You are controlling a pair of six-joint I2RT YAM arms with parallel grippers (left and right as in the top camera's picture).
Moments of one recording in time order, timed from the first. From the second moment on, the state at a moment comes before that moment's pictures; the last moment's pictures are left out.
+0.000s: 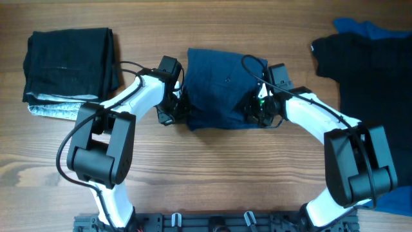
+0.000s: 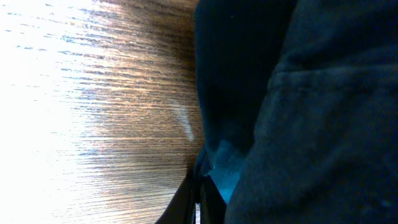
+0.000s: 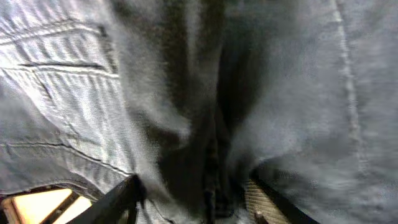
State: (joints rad) left arm -0.33 1.98 1.23 -0.81 0.32 -0.55; right arm 0.26 1.79 0.95 -0.40 -0.43 0.74
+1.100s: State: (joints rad) left arm -0.33 1.98 1.23 -0.81 0.32 -0.55; right arm 0.11 1.79 1.15 -0.80 -0.44 0.27
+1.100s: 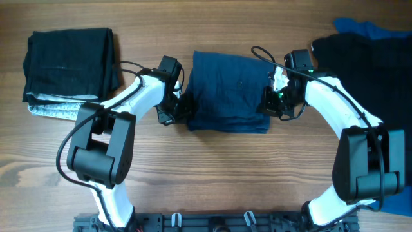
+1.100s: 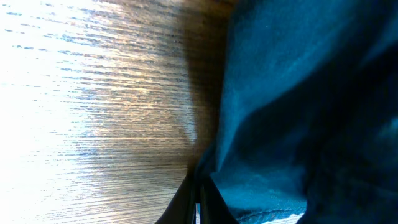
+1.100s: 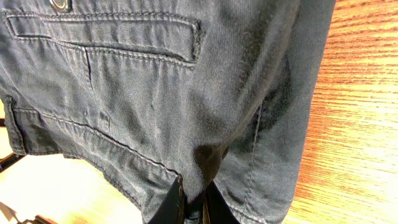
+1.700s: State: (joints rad) left arm -0.33 1.98 1.23 -0.81 0.32 -0.56; right arm 0.14 1.79 1.15 -0.93 -0.42 0.30
